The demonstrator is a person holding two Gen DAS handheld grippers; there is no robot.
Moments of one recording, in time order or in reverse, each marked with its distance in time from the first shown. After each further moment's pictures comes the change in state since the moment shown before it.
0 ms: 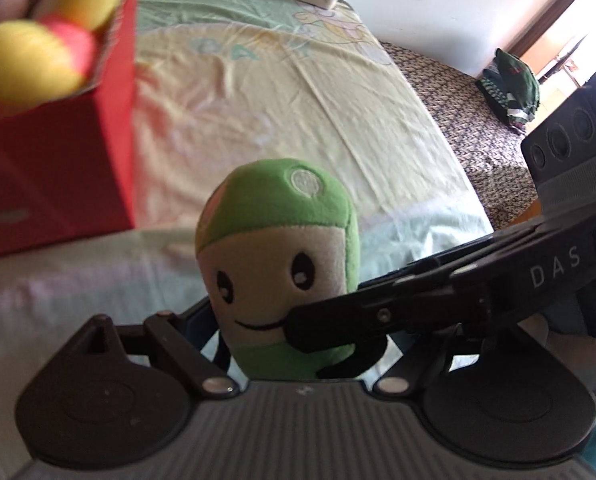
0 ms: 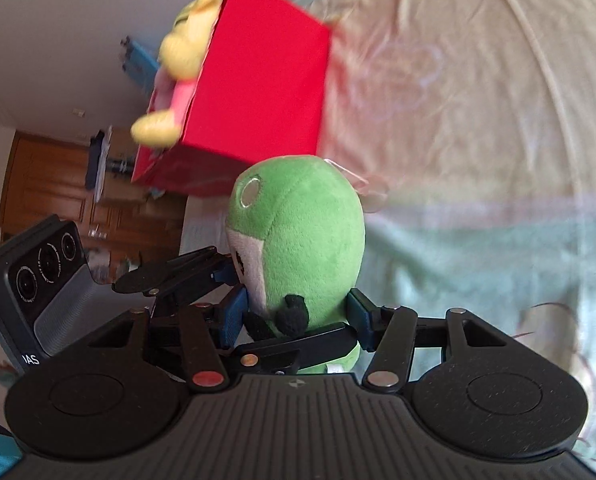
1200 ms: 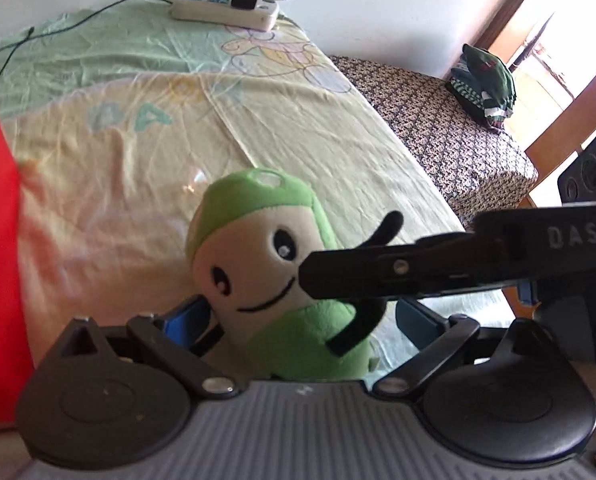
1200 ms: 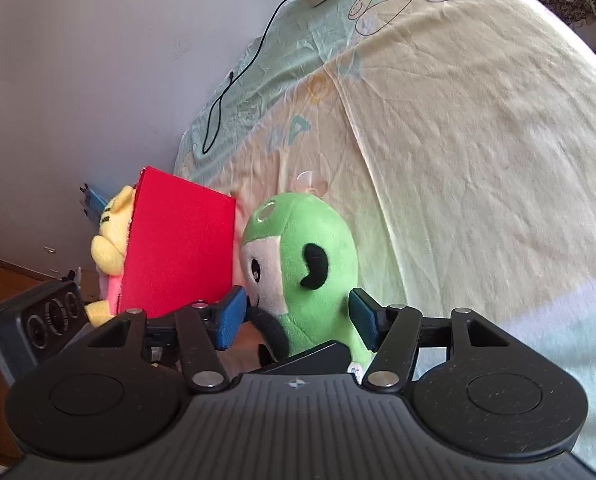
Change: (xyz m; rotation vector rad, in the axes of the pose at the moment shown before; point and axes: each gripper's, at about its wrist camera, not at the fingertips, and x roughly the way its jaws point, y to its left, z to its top) left arm 0.090 -0.039 0.089 0.129 -0.062 -0.071; right arm -0.067 -0.073 0.034 0.173 -0.412 -0.077
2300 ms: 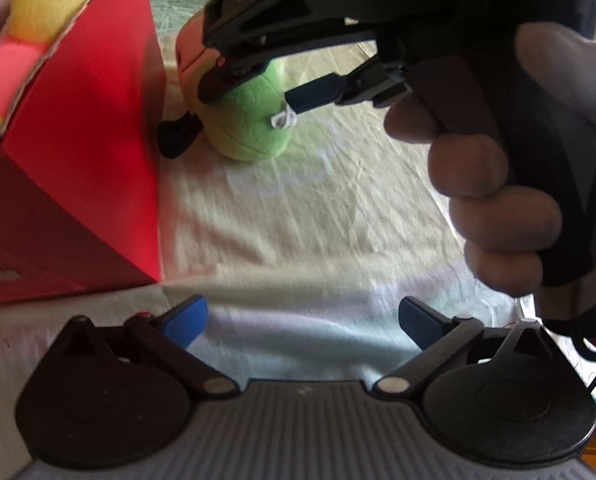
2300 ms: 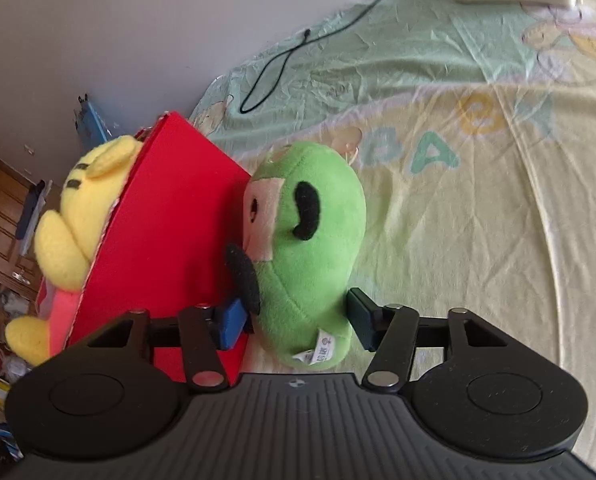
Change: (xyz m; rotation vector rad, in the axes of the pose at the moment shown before) left arm -0.028 0.019 -0.051 -0.141 0.079 0.351; right arm 0.129 0.080 0.034 -0.337 0.074 -0.080
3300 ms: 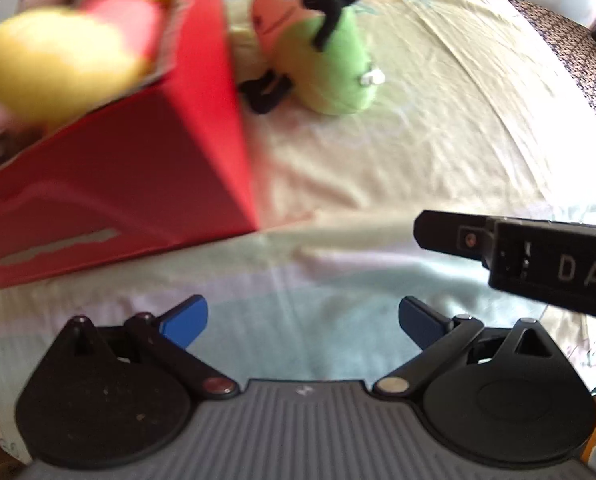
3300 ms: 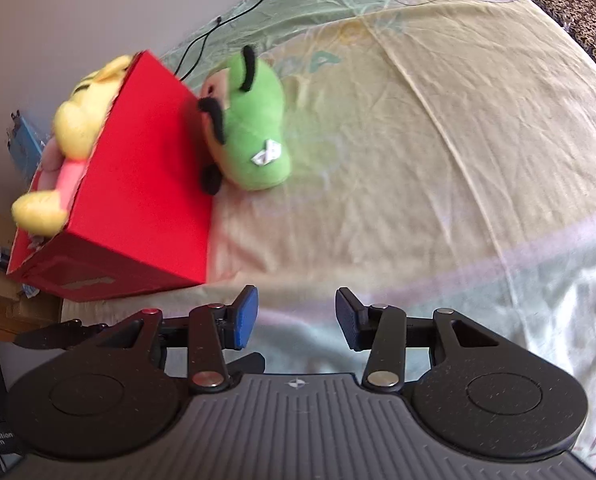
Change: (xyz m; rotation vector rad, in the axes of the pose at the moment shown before) left arm -0.016 0.028 -0.005 0.009 0.138 0.120; right arm -0.066 0.032 -0.112 0.168 -0.031 -0.268
